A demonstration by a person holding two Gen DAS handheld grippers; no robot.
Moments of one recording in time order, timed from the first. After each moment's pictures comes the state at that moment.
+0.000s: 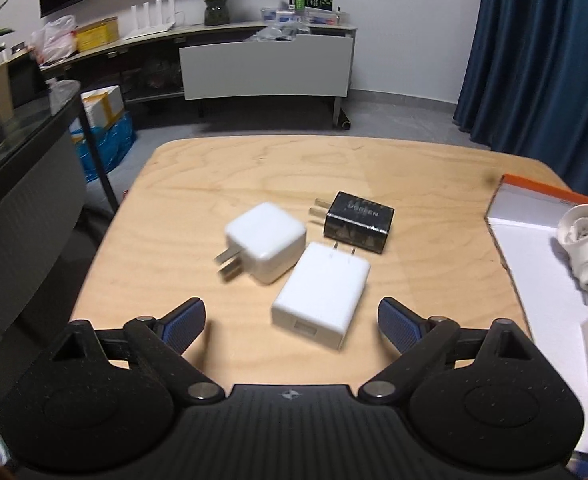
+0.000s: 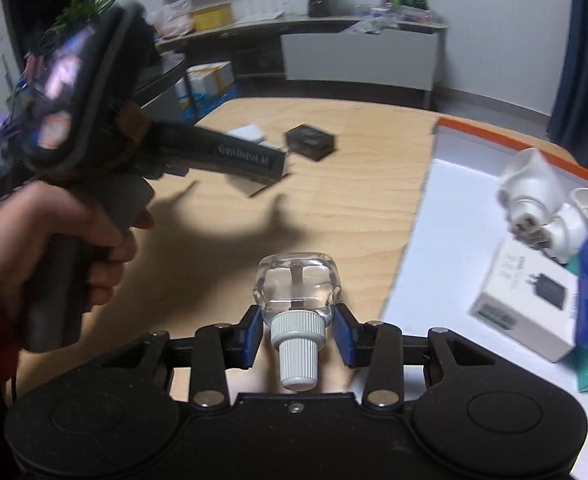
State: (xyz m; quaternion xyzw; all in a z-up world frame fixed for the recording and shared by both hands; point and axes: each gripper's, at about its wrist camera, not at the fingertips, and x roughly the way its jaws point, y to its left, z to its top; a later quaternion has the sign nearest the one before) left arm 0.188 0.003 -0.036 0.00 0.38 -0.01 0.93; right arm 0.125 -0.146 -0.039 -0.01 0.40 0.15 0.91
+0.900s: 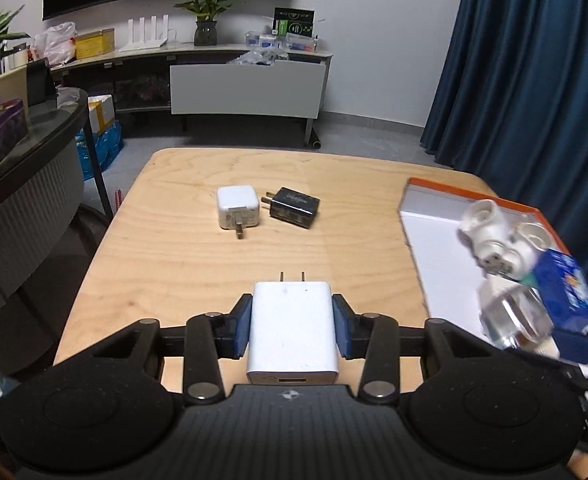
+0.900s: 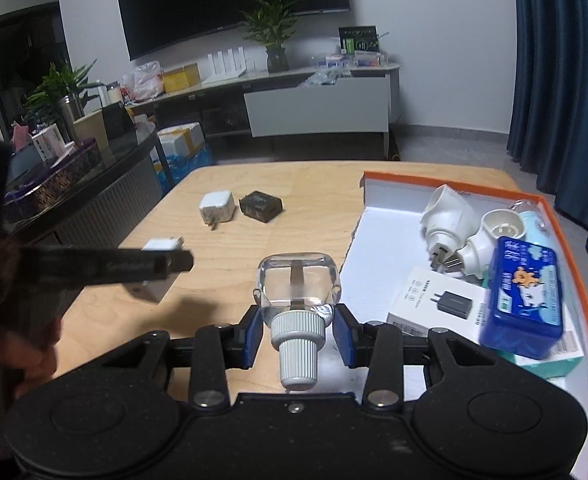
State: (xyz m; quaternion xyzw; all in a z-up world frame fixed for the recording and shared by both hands) left arm 0.085 -0.014 0.012 -0.04 0.35 -0.05 0.93; right arm 0.081 -0.189 0.006 0.03 0.33 0.11 0.94
